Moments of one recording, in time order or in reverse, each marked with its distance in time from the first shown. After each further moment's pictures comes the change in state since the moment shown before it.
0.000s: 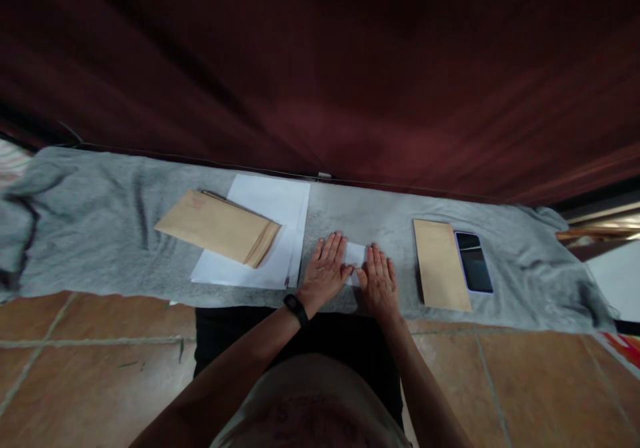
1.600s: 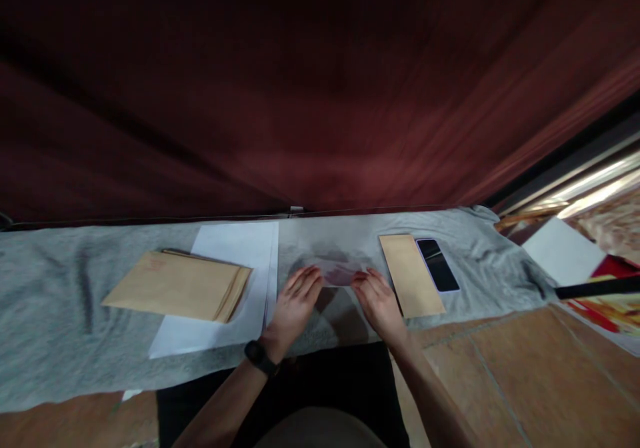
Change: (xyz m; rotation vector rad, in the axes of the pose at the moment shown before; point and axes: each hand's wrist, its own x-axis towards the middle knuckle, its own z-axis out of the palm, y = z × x) left_hand 0.008 -0.025 -0.054 -0.043 0.287 0.345; right_hand 0.029 0.022 -0.084 0.358 0.078 -0.188
